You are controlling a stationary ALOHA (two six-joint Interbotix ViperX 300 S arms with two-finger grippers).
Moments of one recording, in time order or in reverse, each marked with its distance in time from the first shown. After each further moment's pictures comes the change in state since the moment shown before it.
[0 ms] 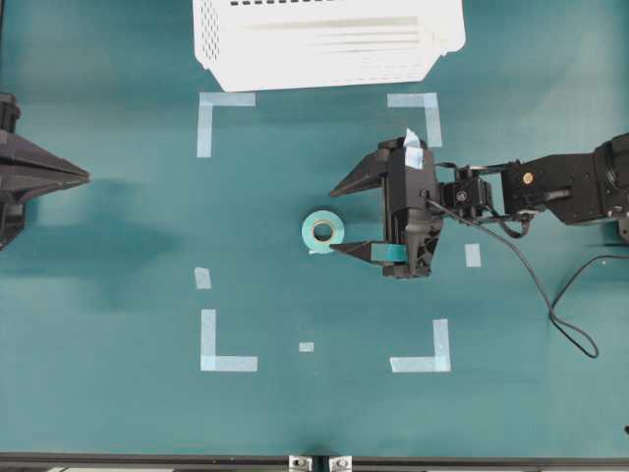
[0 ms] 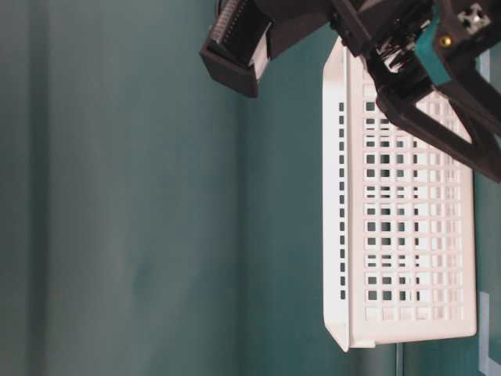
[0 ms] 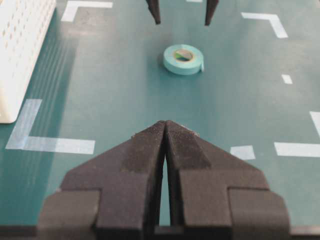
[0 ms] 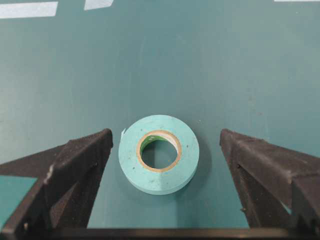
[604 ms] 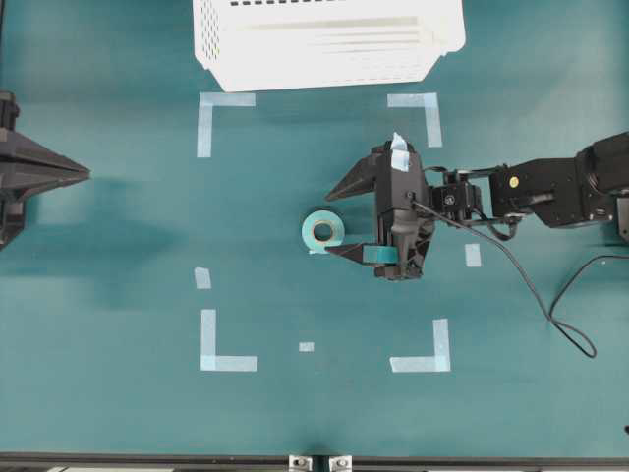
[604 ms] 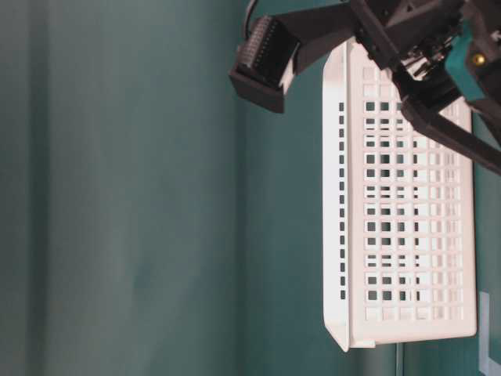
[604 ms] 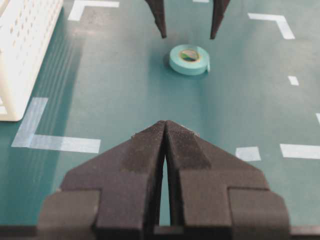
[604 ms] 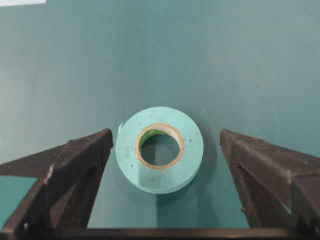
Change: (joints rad) left arm 0.015 0.000 0.002 0.000 -0.002 0.000; right arm -0.002 0.058 -0.026 -0.002 0.002 0.028
